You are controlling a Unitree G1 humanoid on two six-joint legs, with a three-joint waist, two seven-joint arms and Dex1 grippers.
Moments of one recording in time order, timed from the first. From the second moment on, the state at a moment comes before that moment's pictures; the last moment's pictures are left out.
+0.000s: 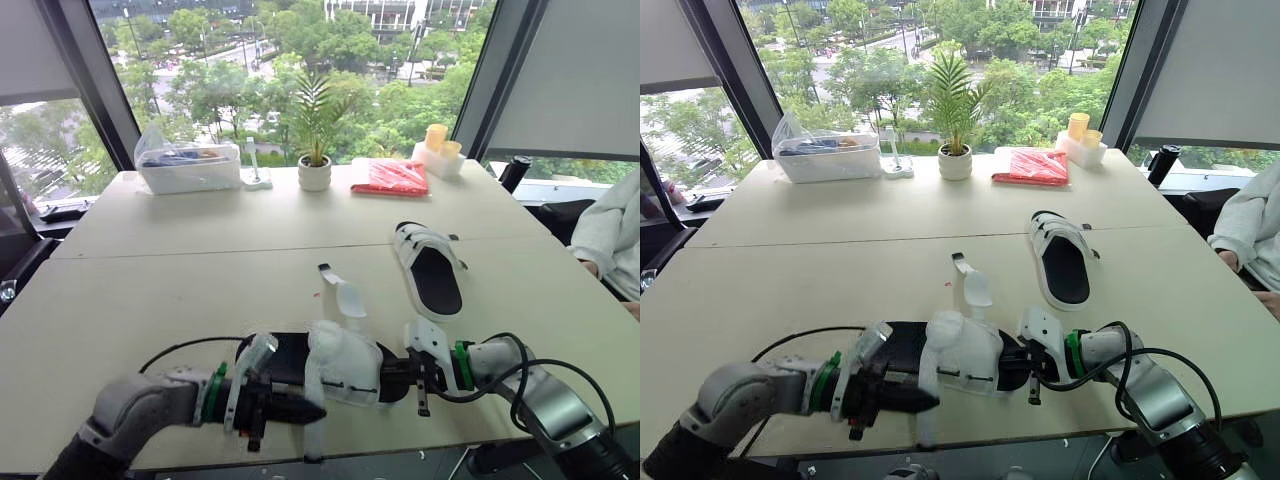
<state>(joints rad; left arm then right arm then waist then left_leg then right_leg) -0.31 0.62 -0.13 -0.26 -1.09 1.05 -0.91 -0.20 -0.73 0.21 -0.23 0.28 0.37 1.07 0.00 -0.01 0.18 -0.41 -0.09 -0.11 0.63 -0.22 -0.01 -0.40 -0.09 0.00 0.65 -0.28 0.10</state>
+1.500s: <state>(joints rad) -0.72 0.48 -0.22 0.24 -0.78 1.13 -1.30 -0.21 -0.73 0.22 -0.24 0.28 0.38 1.06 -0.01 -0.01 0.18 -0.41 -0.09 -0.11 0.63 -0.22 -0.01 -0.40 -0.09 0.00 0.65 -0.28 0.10</state>
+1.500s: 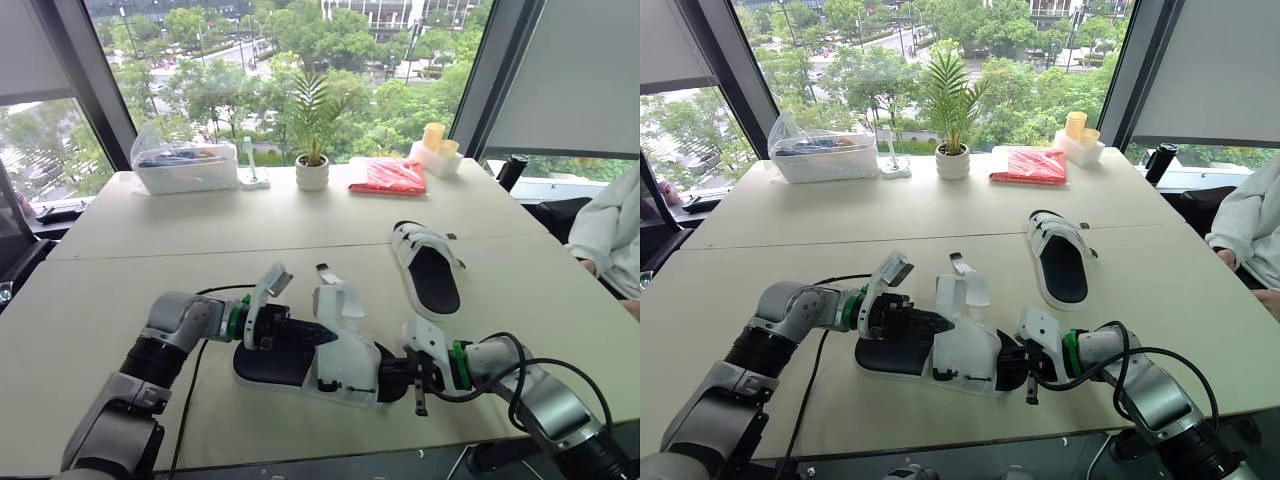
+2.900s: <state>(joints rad) -0.74 0.48 -0.28 0.25 -0.63 0.97 -1.40 -0.19 -0.73 0.22 -0.26 0.28 0.40 1.03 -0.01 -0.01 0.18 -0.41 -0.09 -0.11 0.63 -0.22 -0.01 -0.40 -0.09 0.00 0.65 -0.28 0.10</state>
